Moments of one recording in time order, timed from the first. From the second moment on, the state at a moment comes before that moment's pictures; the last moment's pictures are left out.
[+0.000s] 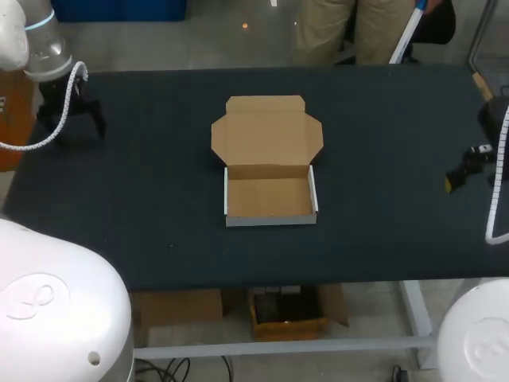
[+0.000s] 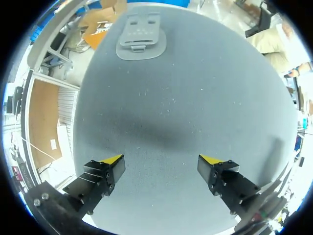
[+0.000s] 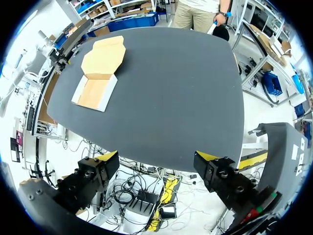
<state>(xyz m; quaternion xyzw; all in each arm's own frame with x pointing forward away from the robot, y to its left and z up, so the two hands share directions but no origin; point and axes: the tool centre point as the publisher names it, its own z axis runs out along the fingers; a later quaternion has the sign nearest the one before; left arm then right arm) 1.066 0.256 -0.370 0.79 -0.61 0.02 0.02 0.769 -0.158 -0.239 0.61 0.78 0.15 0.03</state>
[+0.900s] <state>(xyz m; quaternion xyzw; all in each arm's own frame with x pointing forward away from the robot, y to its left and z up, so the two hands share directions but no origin) 1.135 0.302 -0.392 0.79 -0.61 0.03 0.01 0.769 -0.158 -0.239 0.61 0.78 0.15 0.03</state>
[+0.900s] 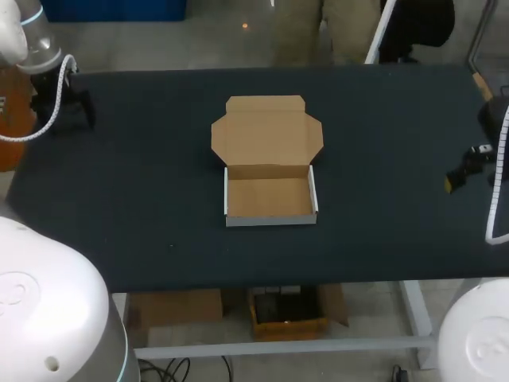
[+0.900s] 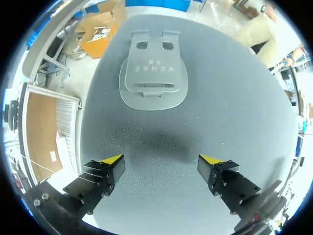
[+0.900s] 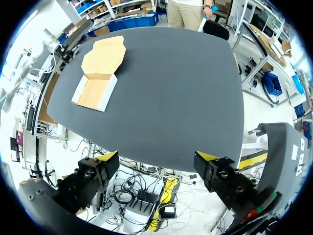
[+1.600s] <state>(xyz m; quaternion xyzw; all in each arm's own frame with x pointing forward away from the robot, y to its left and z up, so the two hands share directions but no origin) 1.150 0.306 -0.387 0.78 -0.63 0.03 0.01 0.769 -0.158 -0.239 0.61 0.78 0.15 0.03</state>
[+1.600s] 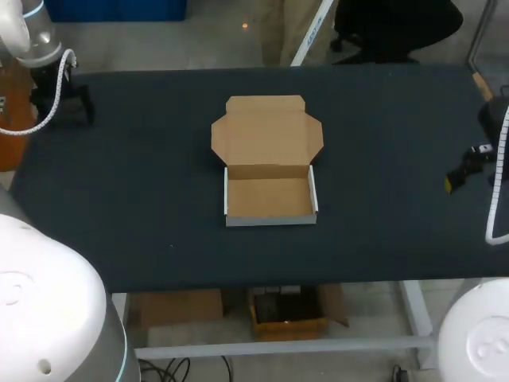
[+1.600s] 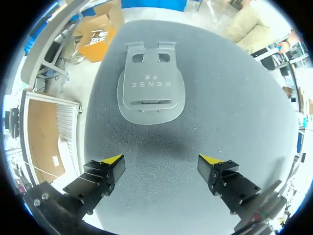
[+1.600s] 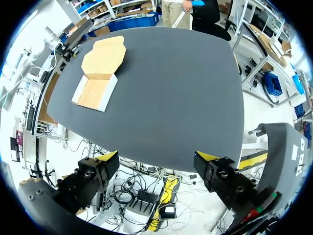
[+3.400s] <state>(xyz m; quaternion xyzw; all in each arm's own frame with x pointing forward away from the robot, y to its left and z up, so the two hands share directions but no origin) 1.171 0.313 -0.388 0.77 -0.63 0.03 -0.01 0.769 -0.158 -0.239 0.61 0.78 0.15 0.03</state>
